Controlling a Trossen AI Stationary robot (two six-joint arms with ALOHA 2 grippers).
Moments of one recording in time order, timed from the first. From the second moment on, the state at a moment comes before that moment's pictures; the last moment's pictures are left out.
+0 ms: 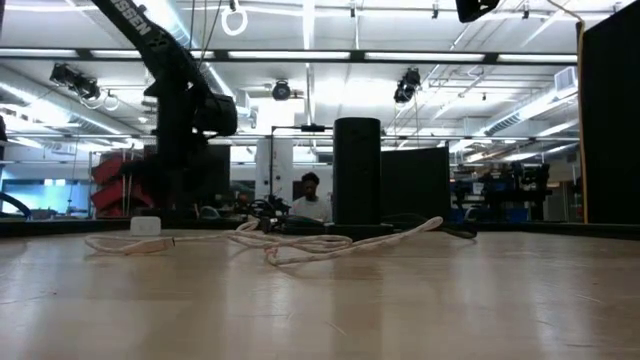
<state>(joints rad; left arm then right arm) 0.72 1.54 0.93 -0.82 -0.03 -0.48 0.52 1.25 0.69 0.32 0.27 -0.07</state>
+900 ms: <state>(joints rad) 0.42 1.54 0.94 -0.89 -0.23 -0.98 0.57 1.25 0.69 0.31 0.28 -0.05</state>
